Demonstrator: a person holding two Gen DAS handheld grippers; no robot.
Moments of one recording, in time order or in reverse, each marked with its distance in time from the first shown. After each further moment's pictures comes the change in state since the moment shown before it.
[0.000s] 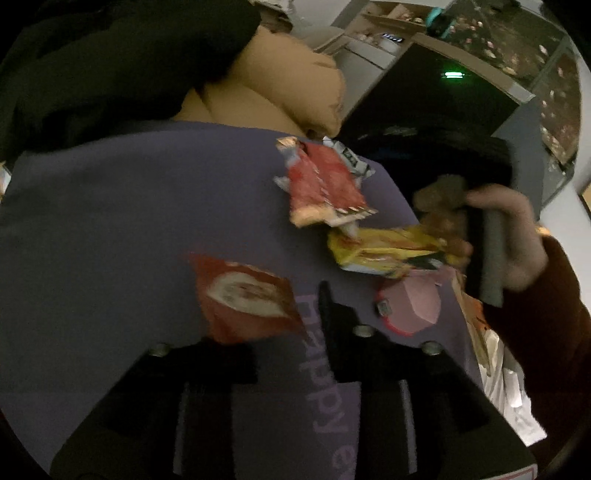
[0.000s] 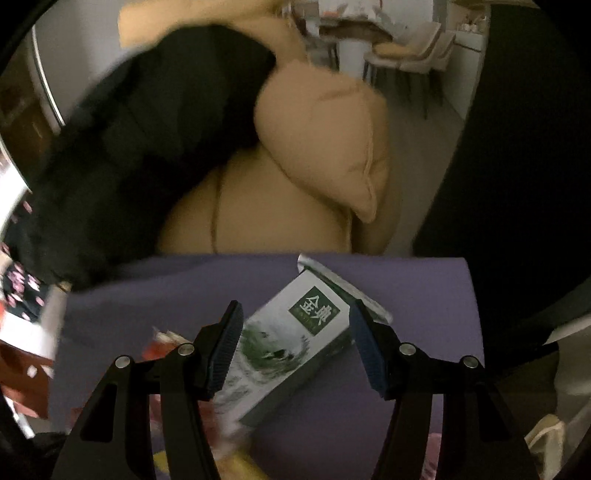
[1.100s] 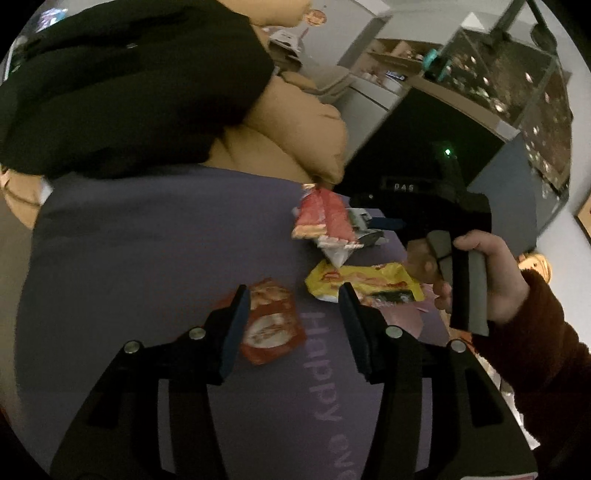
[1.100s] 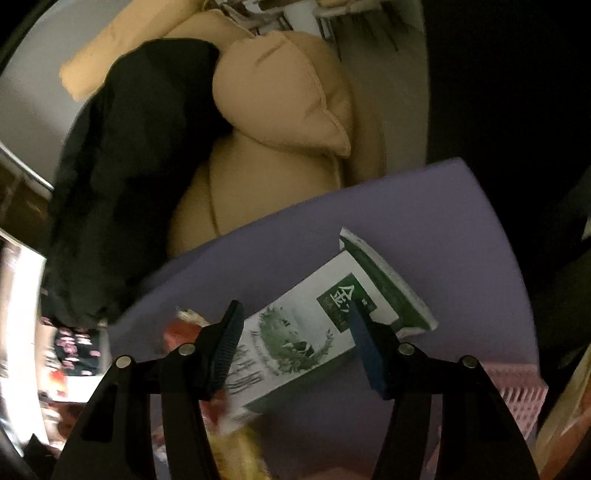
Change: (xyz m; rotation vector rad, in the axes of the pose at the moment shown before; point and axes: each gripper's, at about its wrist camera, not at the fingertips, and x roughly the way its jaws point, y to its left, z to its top) left arm -0.040 0.019 0.004 -0.051 -0.164 0.028; right arm -0.012 -0.025 -0.025 0.273 0.037 0.127
